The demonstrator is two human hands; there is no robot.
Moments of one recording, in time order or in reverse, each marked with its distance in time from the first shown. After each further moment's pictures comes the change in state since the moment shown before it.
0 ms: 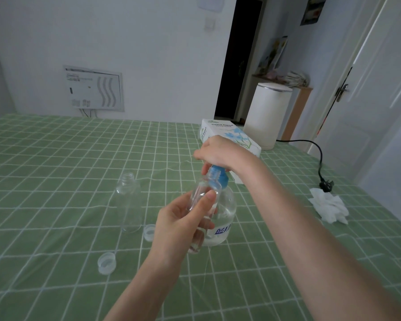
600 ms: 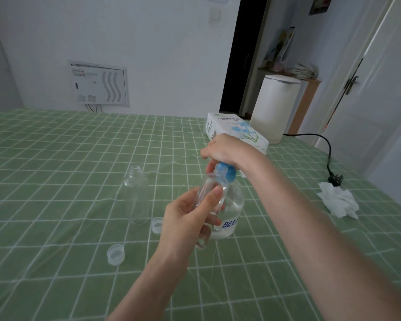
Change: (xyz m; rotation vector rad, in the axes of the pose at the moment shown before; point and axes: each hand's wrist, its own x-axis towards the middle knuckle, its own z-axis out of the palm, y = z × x) left_hand -0.002 -0.001 -0.002 0.012 -0.015 -0.008; right_hand 0.002 0.002 0.008 0.021 -0.023 0.040
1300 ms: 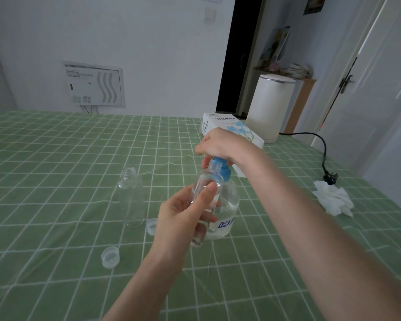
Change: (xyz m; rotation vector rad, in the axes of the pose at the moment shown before) left_hand 0.001 0.004 0.002 0.002 0.012 -0.002; right_hand -0.001 -0.005 -0.008 -0.041 0.016 -0.041
